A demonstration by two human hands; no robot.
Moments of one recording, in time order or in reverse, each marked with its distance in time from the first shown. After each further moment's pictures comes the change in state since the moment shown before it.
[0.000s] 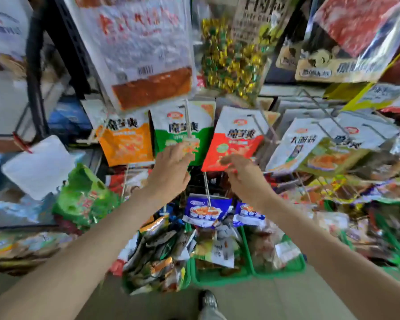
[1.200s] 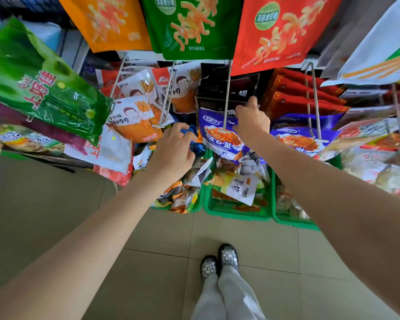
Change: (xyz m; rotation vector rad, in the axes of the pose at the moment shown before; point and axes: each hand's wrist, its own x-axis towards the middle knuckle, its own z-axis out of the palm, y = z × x) left_hand -0.073 0.049 0.182 -0.158 -0.285 -0.443; right_hand 0.046 0.185 0.185 -0.443 -0.310 0.142
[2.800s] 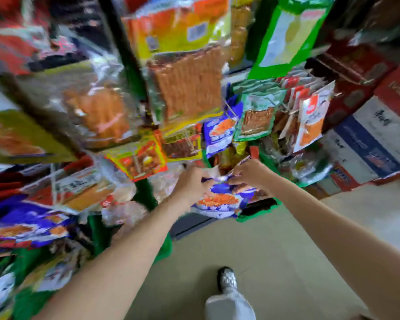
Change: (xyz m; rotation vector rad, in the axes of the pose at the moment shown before) left_hand 0.082 0.730 0.213 -0.388 -0.469 0.268; right_hand -0.214 0.744 -0.128 0.897 -0.243 0.425
